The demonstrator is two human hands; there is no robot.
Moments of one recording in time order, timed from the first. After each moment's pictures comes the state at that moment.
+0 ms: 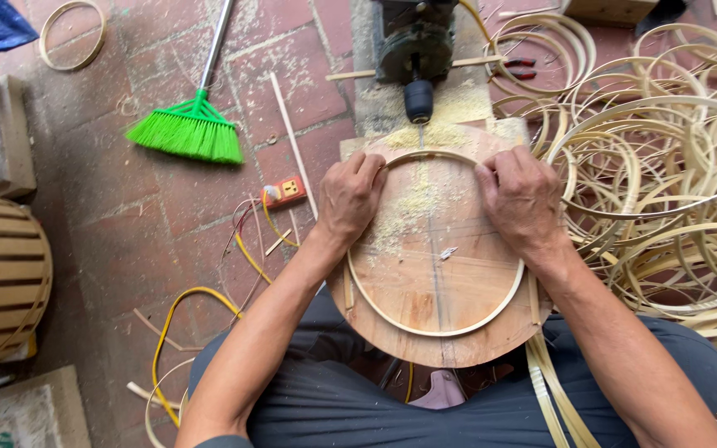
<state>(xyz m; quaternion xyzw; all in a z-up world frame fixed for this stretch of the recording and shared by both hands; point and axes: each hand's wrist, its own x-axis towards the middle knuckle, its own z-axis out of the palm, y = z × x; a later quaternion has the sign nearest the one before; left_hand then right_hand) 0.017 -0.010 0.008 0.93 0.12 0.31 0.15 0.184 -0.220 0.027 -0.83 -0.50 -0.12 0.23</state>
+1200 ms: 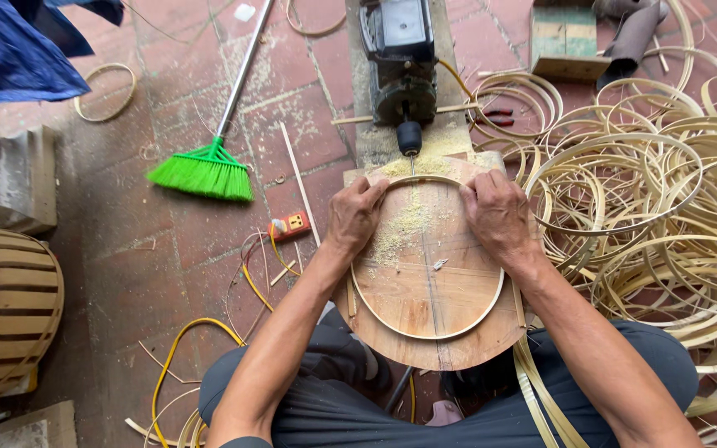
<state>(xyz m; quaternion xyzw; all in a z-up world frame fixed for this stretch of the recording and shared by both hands) 0.024 -0.008 -0.014 0.93 0.14 0.31 0.16 0.191 -0.214 0.009 -0.82 -0.49 -0.15 0.26</state>
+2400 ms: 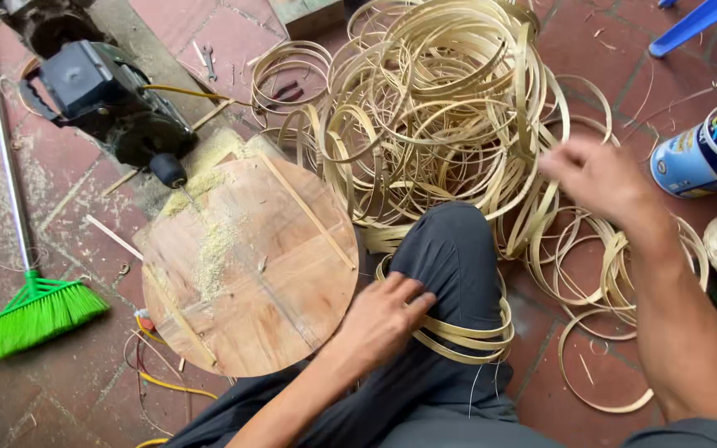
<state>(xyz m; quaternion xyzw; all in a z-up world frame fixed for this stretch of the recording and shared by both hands) 0.008 -0.291 0.075 0.89 -0.34 0.12 0.28 0.197 -0.622 0.094 -0.97 -0.05 0.06 0.25</state>
